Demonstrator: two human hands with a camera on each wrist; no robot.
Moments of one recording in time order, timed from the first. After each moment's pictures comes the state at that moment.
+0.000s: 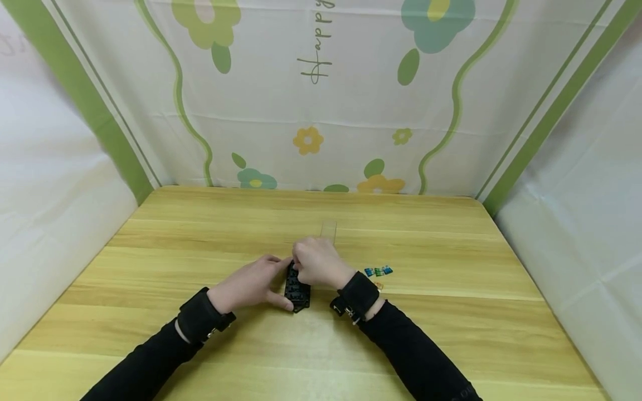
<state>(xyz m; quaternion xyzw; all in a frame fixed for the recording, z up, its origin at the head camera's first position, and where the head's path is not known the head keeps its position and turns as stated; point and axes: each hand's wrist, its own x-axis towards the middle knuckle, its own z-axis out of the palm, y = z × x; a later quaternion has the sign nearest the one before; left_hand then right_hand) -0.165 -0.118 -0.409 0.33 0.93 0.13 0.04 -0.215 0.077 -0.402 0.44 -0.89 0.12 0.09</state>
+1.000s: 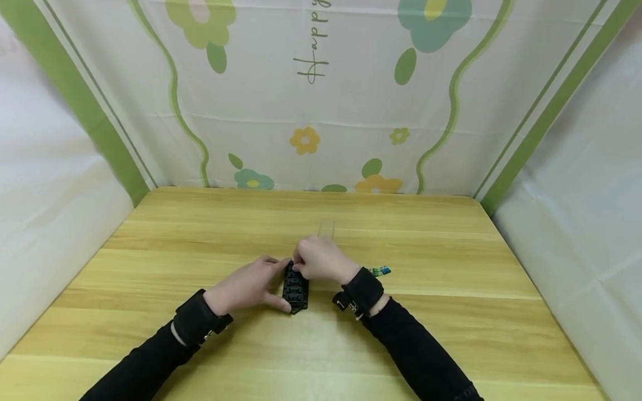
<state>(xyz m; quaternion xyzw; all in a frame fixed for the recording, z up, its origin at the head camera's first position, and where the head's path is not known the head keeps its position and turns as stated) -0.166 -0.117 -0.409 0.31 0.94 0.15 0.05 -0.222 0.086 -0.393 0.44 -0.88 0.16 0.01</state>
